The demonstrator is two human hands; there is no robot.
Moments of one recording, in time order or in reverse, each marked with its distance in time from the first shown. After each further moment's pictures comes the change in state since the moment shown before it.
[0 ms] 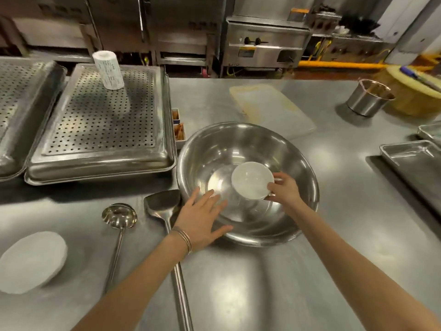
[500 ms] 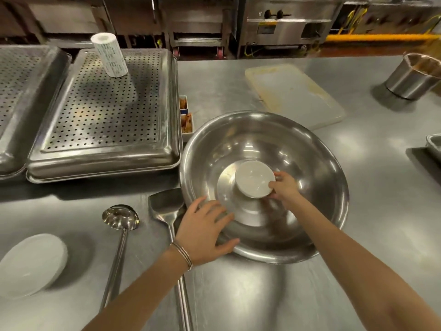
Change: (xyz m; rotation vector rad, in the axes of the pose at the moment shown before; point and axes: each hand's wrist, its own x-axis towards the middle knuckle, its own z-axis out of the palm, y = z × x) left_hand 0.006 -0.002 0.029 -0.167 0.302 0.031; right_hand 0.082 0.041 0.040 -0.014 -0.063 0.145
